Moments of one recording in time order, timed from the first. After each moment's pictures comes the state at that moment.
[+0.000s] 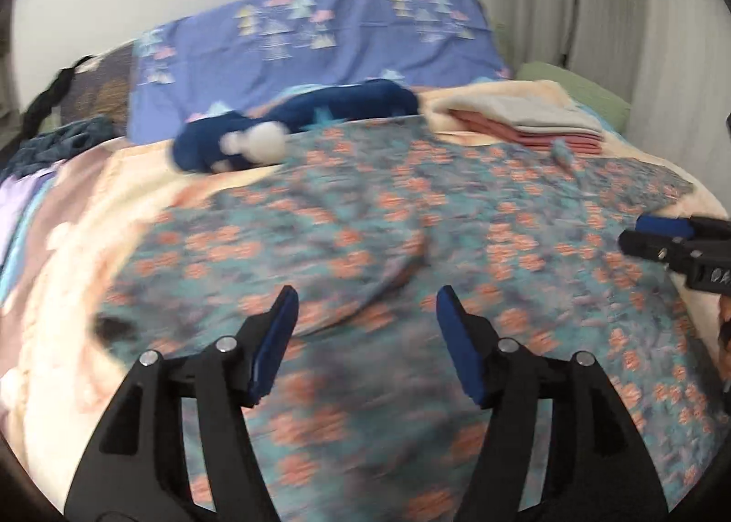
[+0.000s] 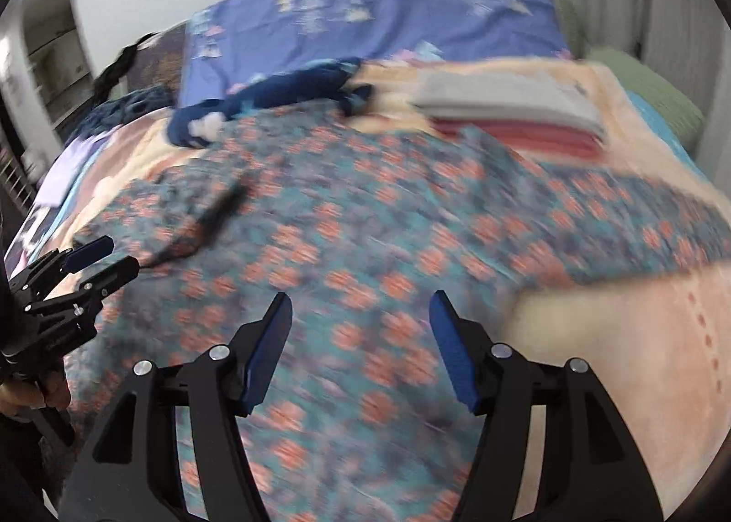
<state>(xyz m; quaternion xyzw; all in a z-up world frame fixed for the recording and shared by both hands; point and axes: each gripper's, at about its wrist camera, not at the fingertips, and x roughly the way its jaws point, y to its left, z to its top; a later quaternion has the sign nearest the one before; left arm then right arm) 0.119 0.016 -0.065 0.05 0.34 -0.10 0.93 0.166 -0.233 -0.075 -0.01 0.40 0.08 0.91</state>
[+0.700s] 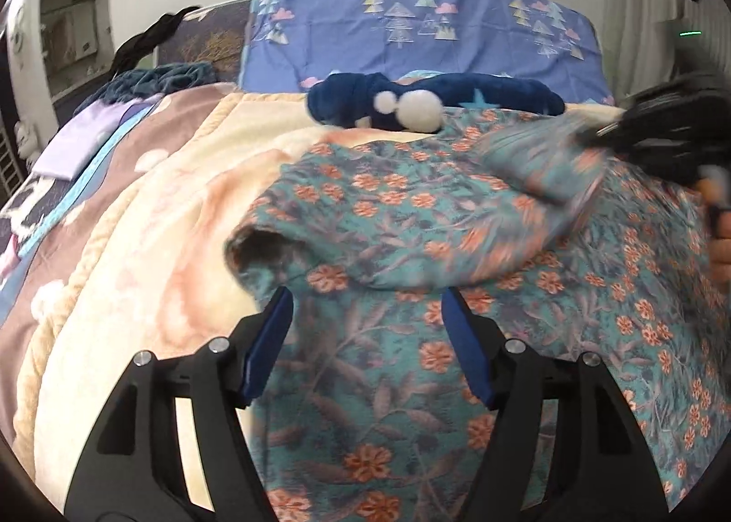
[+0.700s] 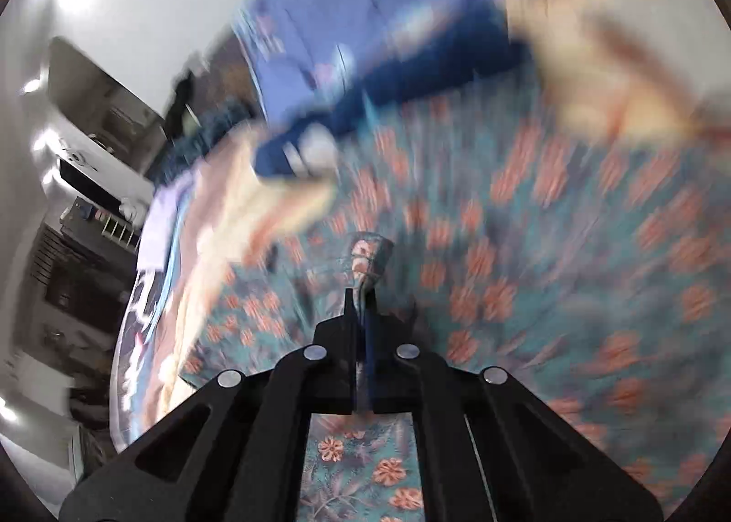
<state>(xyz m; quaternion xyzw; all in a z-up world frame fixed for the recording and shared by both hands) 0.110 0.097 -0.084 -0.02 0.35 0.05 0.93 0.299 -0.150 -0.073 0.18 0.43 0.22 0.86</state>
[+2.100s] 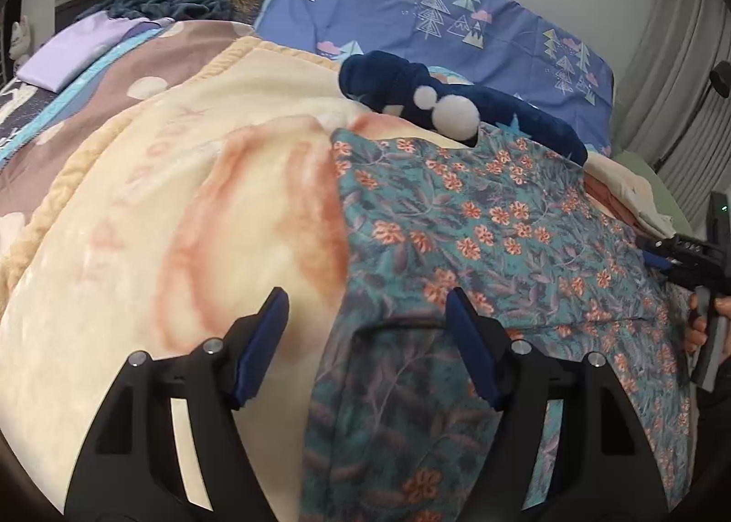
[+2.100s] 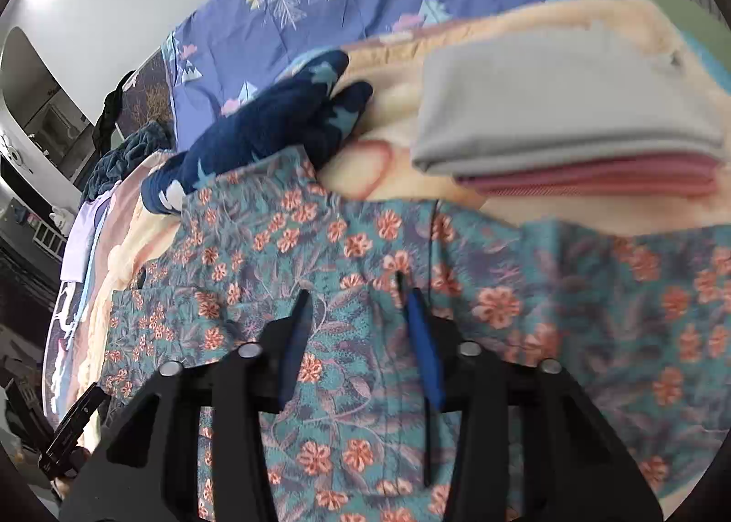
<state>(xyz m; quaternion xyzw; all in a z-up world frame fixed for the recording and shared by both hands) 0.136 0.156 -0.090 -0.16 0.38 0.01 0.91 0.322 -0.265 -0.097 0.13 0.47 0.11 0.87</state>
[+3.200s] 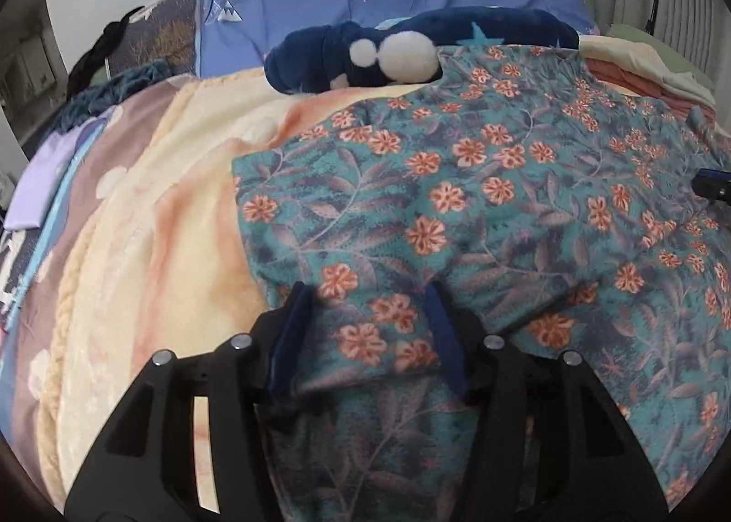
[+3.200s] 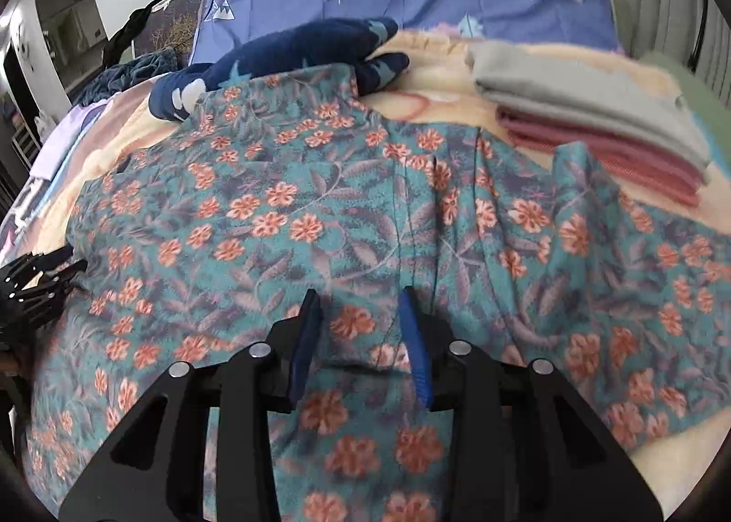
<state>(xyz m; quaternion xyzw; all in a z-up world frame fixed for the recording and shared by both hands) 0.174 0.096 -0.111 0.07 0.42 0.01 0.91 0.259 -0.220 -0.119 -0.03 0.44 0.11 0.89</state>
